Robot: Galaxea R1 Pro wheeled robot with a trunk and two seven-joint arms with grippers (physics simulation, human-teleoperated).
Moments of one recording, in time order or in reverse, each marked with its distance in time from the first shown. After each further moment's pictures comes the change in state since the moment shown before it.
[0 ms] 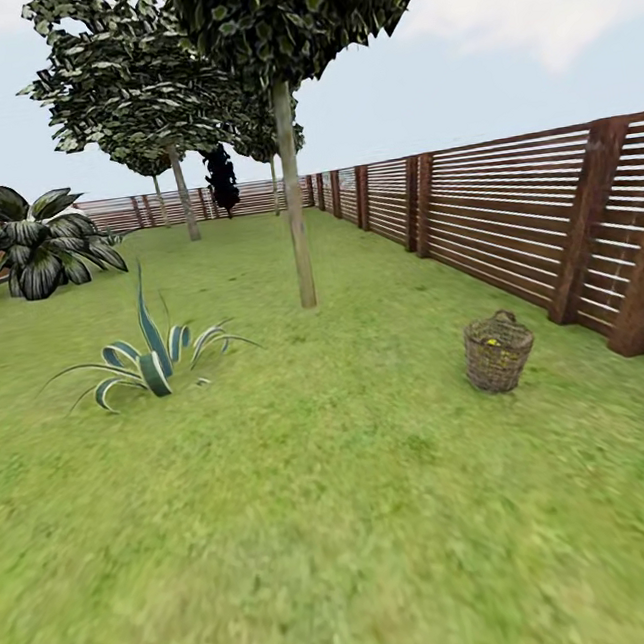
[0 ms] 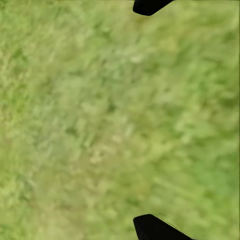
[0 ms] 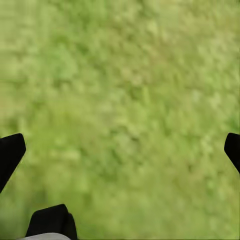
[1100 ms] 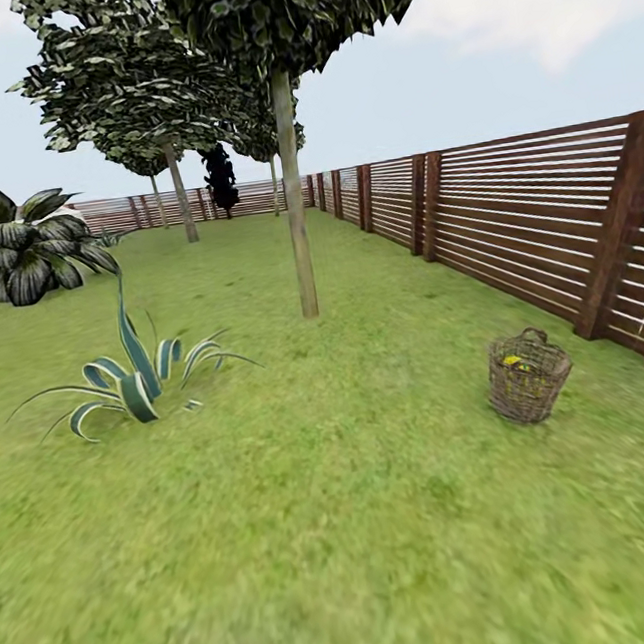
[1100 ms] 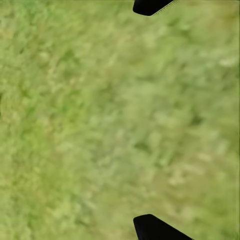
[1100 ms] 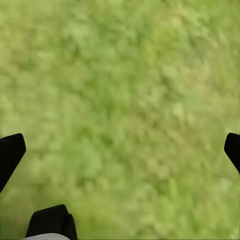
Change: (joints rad) left arm 0.000 0.000 0.000 0.000 0.000 0.000 0.000; right arm 0.000 0.000 -0.001 -0.001 0.001 0.000 0.000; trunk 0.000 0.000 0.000
